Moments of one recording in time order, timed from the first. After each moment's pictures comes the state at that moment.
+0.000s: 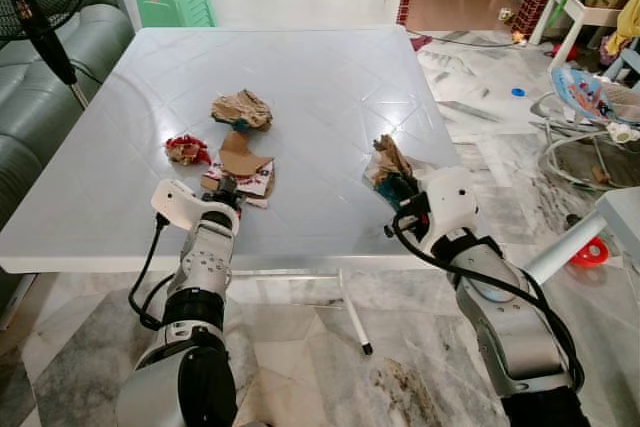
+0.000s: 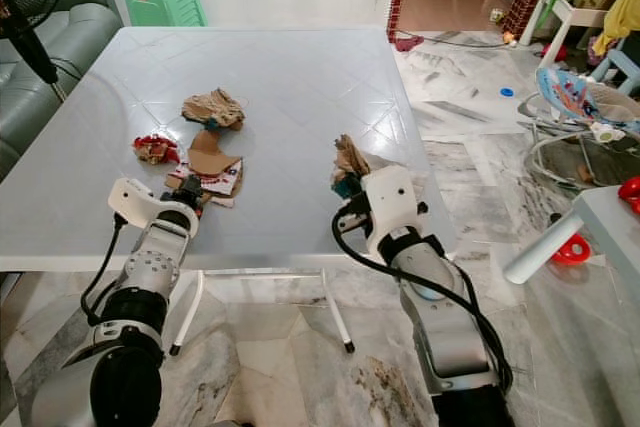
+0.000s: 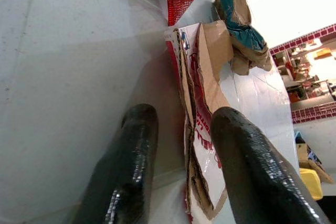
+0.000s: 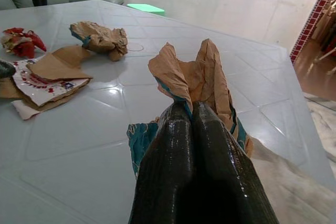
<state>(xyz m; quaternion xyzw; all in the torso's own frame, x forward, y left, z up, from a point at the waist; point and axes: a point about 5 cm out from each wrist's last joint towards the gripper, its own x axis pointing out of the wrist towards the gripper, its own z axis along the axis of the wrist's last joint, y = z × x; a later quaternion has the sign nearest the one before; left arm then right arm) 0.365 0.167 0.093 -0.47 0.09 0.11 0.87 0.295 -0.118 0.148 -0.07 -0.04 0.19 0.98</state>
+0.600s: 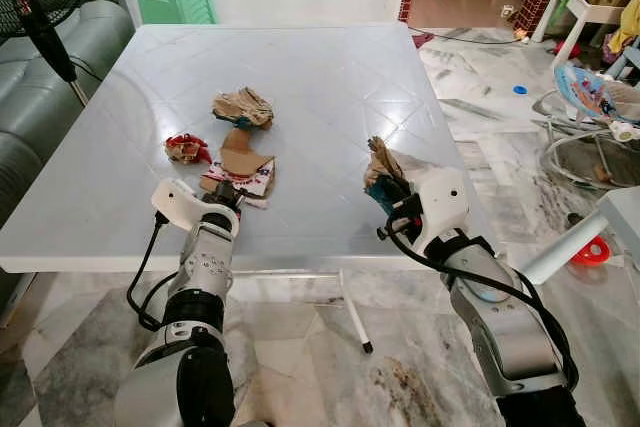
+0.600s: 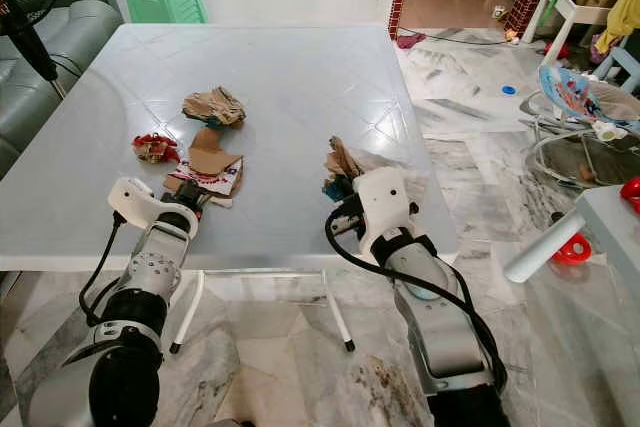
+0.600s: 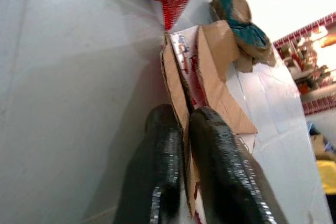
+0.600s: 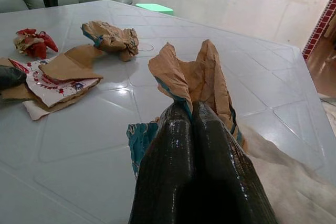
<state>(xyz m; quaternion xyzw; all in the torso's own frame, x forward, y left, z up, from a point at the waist) 0.365 0.166 0.094 -0.41 0.08 0.09 0.90 0.295 -0.113 0.149 -0.07 -0.04 0.21 0.98</state>
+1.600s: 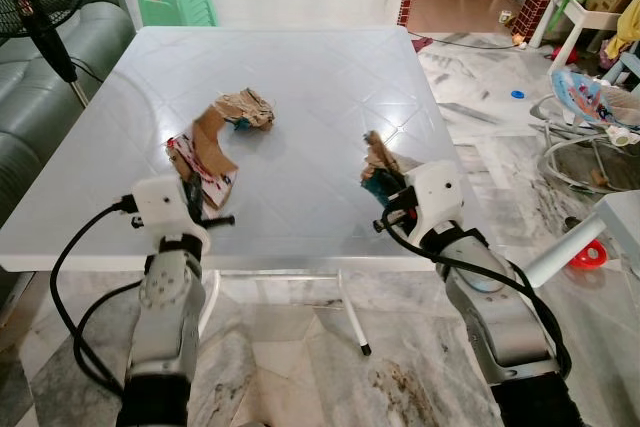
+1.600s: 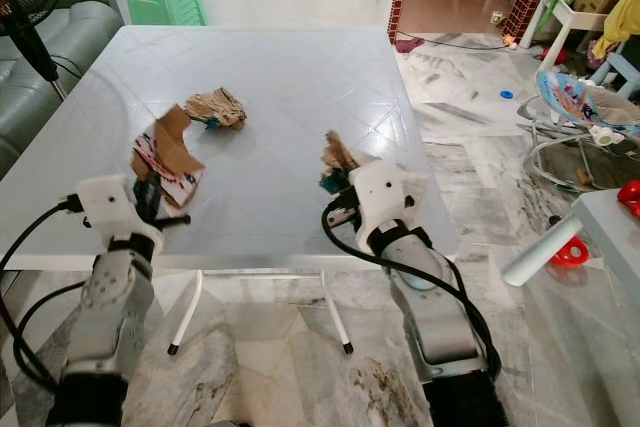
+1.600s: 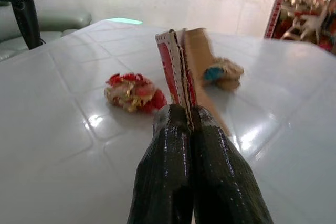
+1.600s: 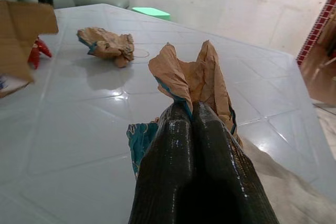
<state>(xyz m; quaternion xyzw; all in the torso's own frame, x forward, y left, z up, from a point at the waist) 0.297 0.181 0.118 -0.01 -0.03 0.03 1.00 0.305 -0.113 0.150 -0.07 -0.04 0.19 0.98</state>
